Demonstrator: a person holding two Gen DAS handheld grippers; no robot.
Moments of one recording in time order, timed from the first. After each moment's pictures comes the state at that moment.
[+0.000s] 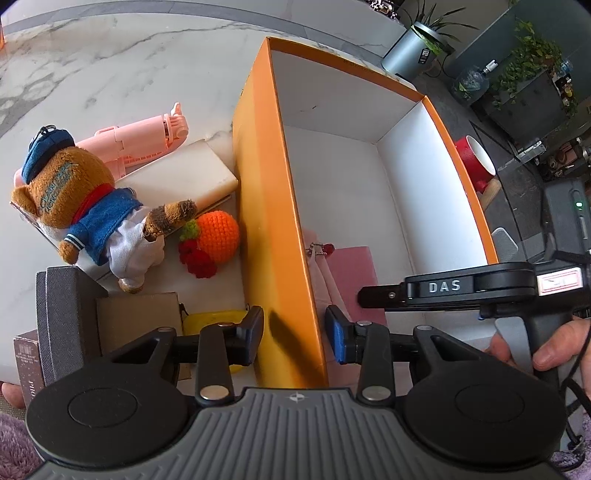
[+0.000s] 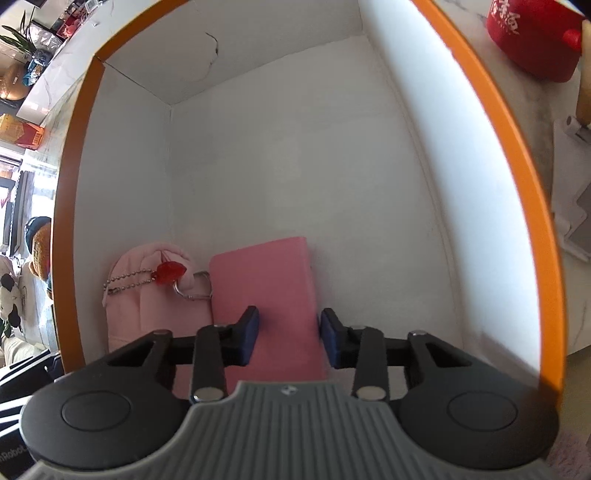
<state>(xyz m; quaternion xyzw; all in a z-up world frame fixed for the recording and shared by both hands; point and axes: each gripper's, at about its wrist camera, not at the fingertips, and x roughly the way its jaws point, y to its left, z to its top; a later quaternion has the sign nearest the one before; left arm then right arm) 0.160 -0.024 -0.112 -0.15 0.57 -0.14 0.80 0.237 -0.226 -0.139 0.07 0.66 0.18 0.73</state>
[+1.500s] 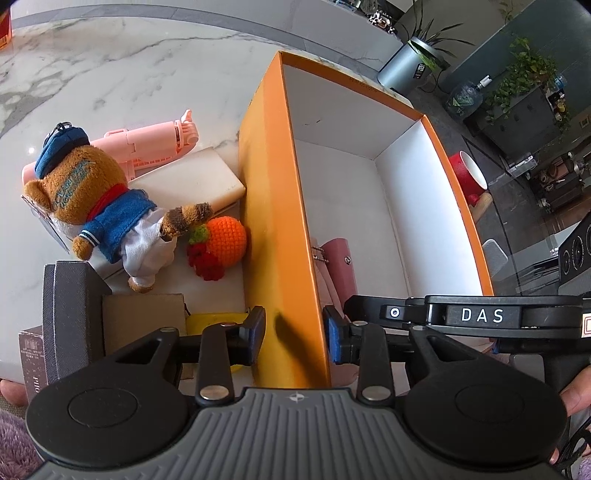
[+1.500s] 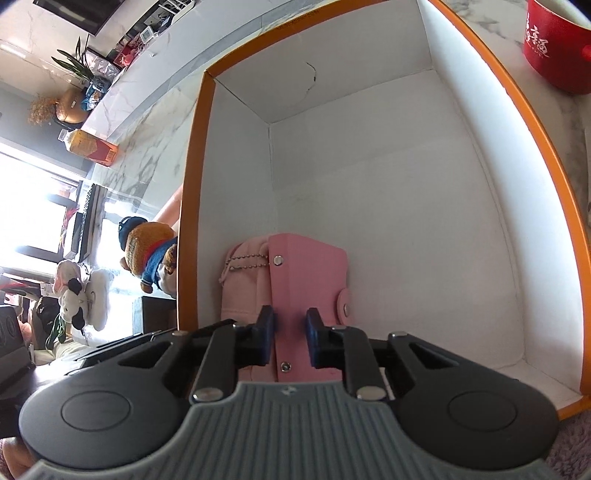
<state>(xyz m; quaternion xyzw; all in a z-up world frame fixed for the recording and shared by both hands) 0.152 -0.009 -0.107 -0.17 0.55 -0.14 0.81 0.198 -0.212 -0.108 0.13 0.60 0.24 0.75</state>
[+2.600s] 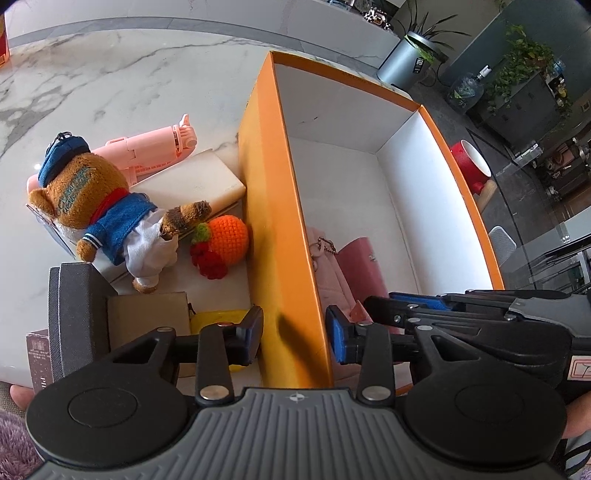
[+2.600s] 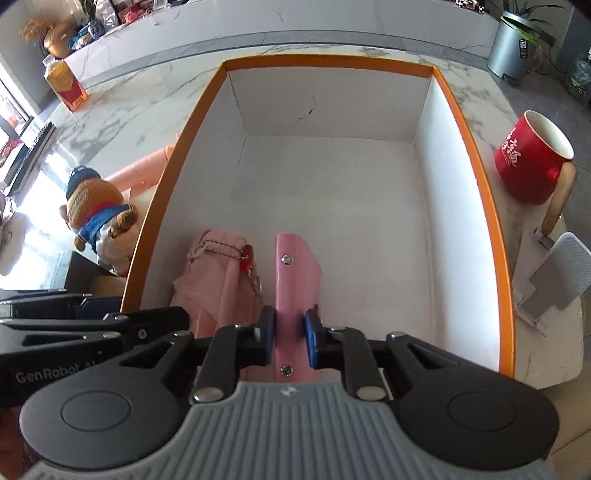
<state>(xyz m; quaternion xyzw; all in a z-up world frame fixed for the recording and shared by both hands) 0.144 -0.016 -0.107 -0.14 0.54 -0.14 0.82 0.174 -0.180 -0.100 -0.06 0.55 0.21 0.81</state>
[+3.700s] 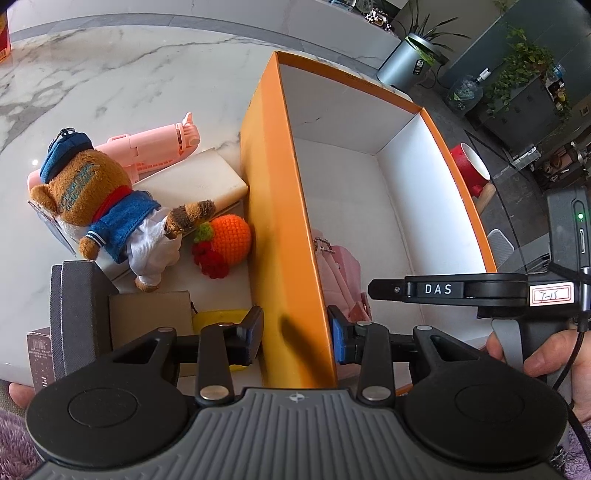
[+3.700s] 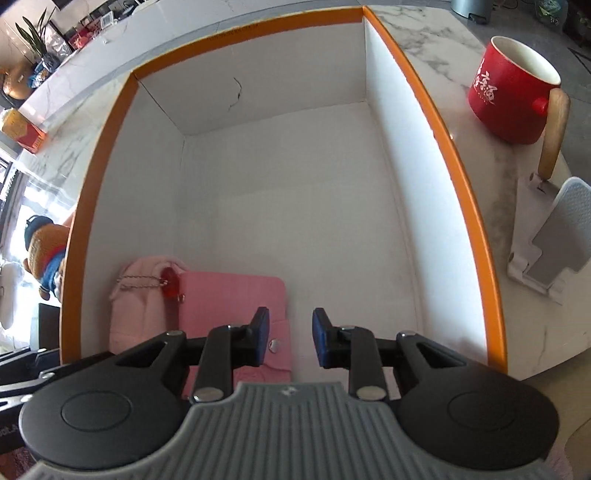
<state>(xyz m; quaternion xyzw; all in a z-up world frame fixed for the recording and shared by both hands) 0.146 -0.012 -0.108 -0.15 0.55 -0.14 0.81 0.215 -0.210 -0.127 0.01 0.60 0.16 0.79</state>
